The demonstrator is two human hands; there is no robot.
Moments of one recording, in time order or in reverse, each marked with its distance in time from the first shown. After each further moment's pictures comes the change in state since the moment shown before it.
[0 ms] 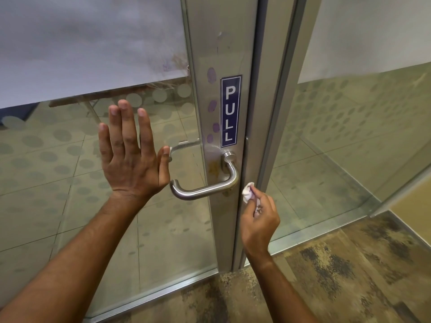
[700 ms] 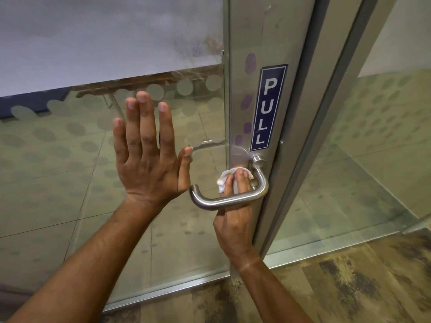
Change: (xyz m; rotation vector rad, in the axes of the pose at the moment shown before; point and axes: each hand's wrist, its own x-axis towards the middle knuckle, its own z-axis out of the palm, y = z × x) left_hand -0.006 -0.004 0.010 0.038 0.066 0.025; right_hand -0.017 0.000 0.084 -0.237 -0.190 -0.670
